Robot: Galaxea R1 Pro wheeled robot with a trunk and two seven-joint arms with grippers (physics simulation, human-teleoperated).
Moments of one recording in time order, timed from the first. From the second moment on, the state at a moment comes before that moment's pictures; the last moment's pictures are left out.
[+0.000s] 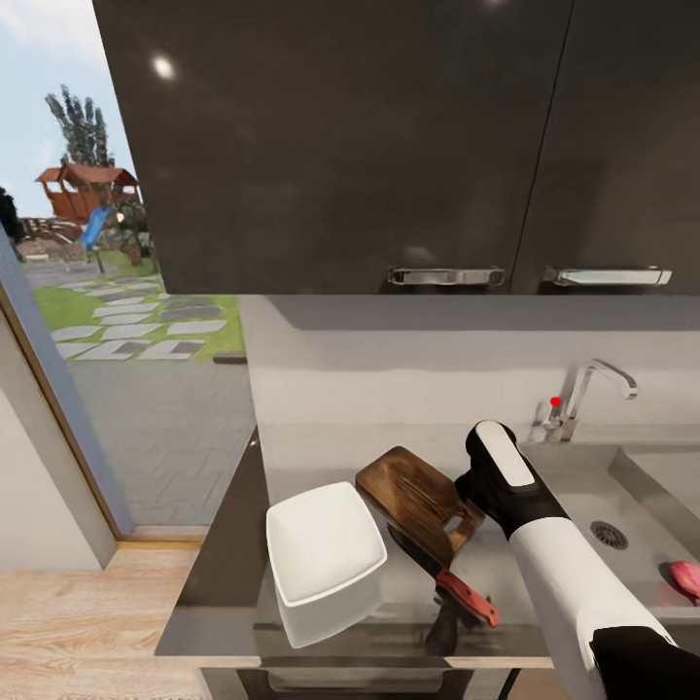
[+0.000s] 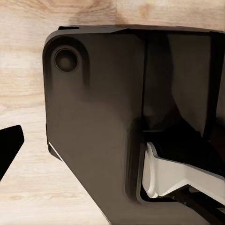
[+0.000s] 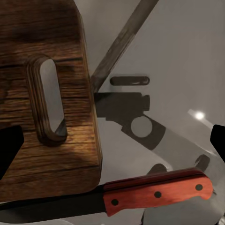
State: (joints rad) left arm 0.00 -0.08 0.02 -0.13 0.00 -0.03 -0.01; right arm -0.87 0.01 0.05 -0.88 -1.35 0.56 -1.51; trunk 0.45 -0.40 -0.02
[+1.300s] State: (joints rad) left arm 0.00 -0.08 0.02 -0.13 0.00 -0.03 -0.01; right arm -0.87 0.01 0.05 -0.88 -1.35 0.56 -1.51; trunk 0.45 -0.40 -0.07
